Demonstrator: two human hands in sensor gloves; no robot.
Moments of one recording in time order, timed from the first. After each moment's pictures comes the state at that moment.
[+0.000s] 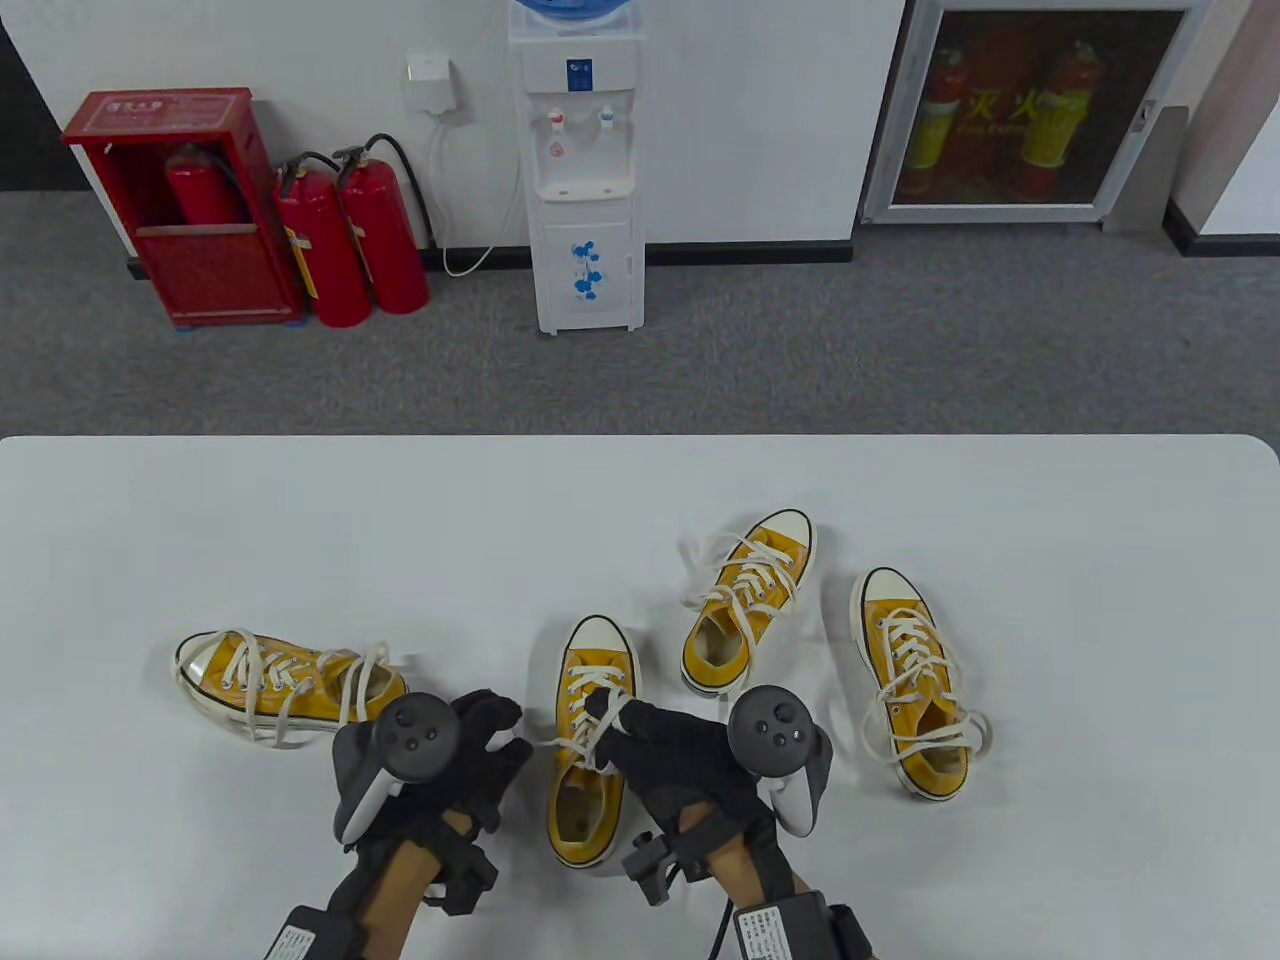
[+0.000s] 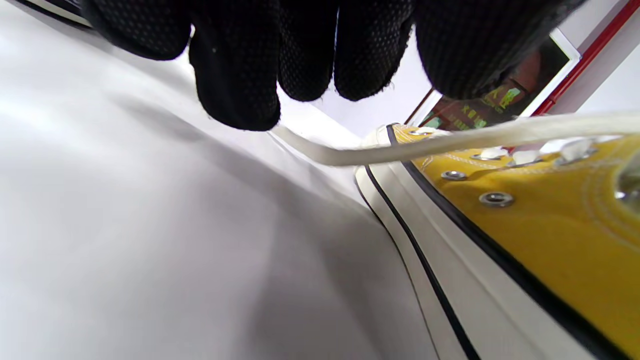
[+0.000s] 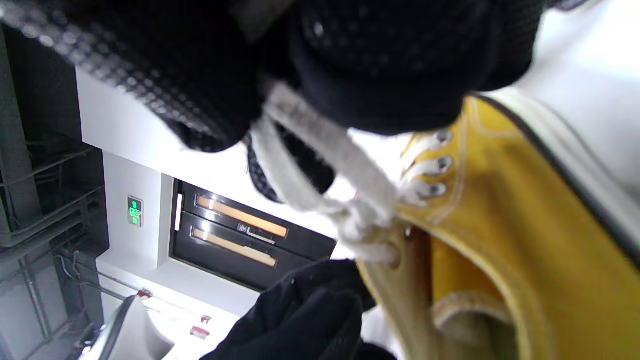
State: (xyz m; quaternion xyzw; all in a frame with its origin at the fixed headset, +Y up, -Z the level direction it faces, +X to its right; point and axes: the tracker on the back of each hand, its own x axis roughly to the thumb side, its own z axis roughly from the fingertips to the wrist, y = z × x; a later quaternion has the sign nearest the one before) left_hand -0.222 -0.760 -0.304 -0.06 -0.03 0.30 0.95; right_hand 0.053 -0.743 -0.304 0.11 0.04 0.79 0.60
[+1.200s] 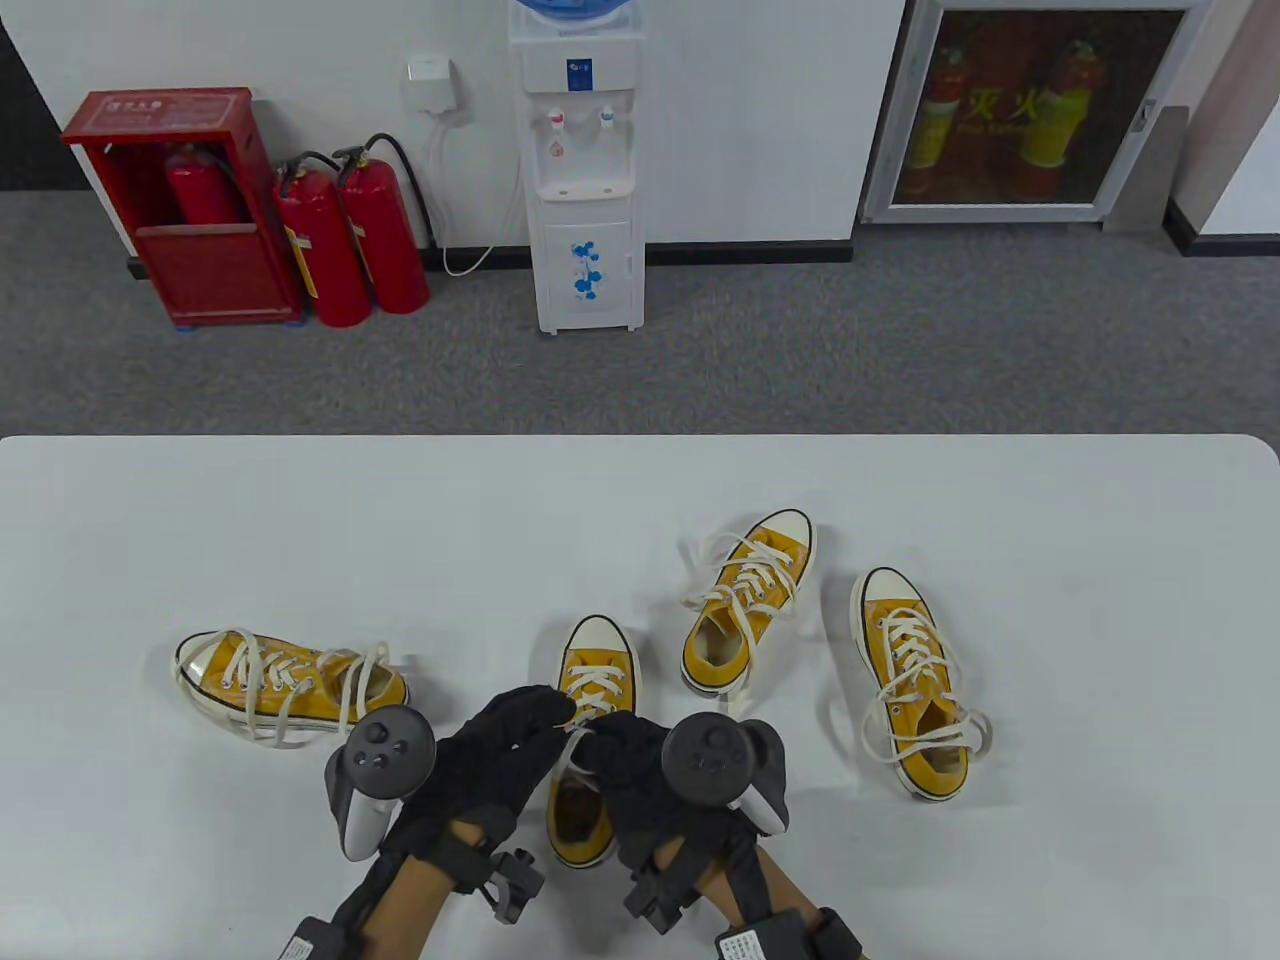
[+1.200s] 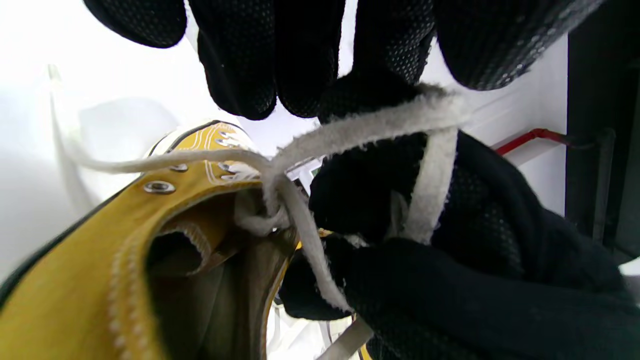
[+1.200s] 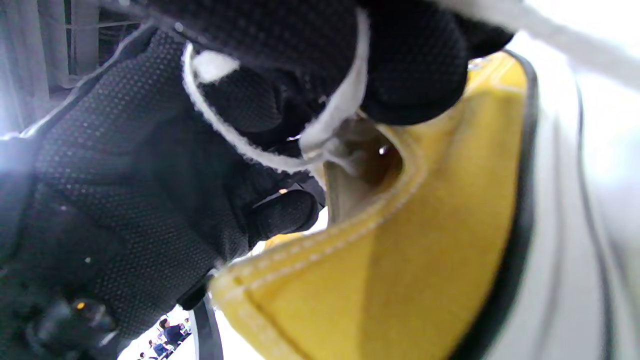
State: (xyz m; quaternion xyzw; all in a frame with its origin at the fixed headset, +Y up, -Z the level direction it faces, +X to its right) left_hand -0.199 -0.743 -0.289 -0.03 -0.12 0.52 0.84; right_hand 0.021 -0.737 -0.289 0.25 0.01 0.87 0.43
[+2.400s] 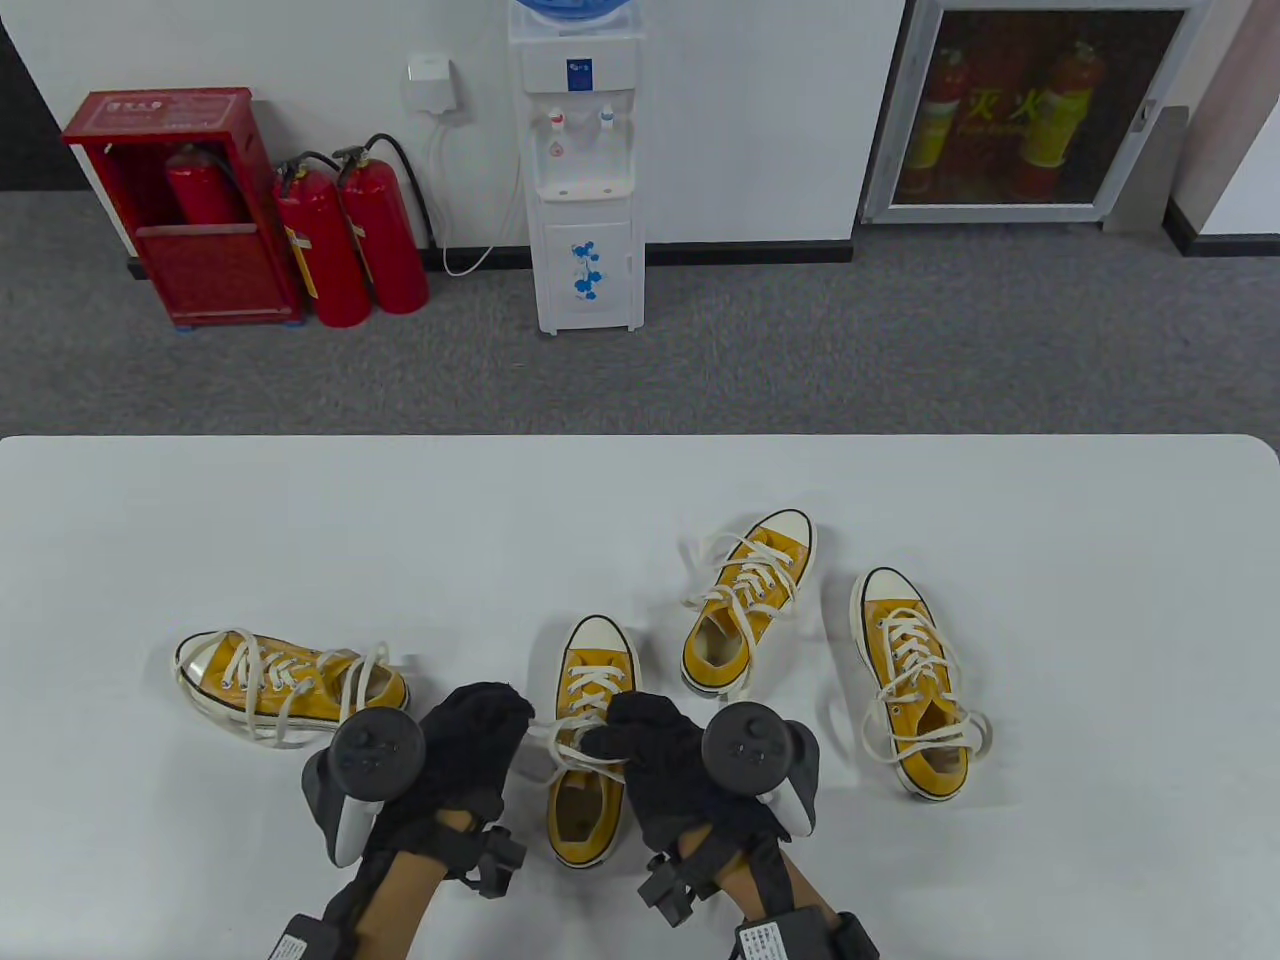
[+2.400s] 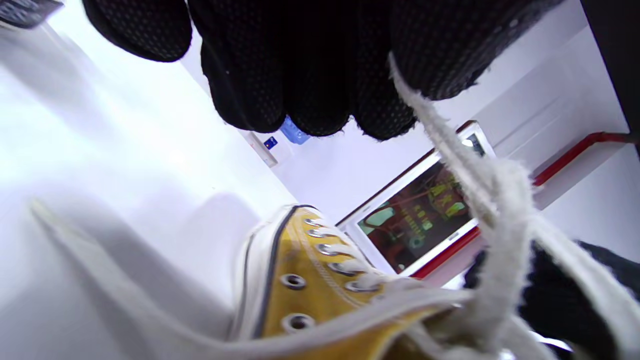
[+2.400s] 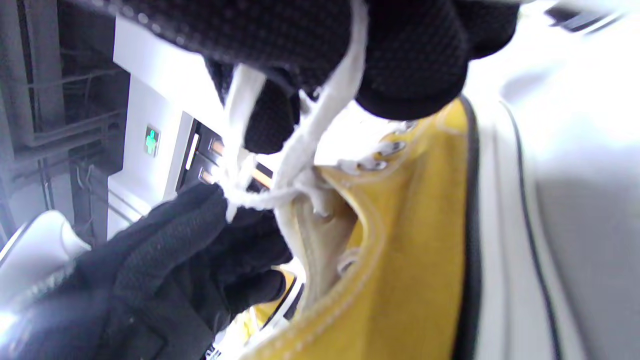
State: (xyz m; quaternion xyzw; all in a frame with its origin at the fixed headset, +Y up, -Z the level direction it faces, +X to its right) left_hand -0.224 -0.741 -0.291 0.05 -0.02 0.44 0.90; right_hand 0.052 -0.746 -0.296 0.18 0.01 0.85 0.50
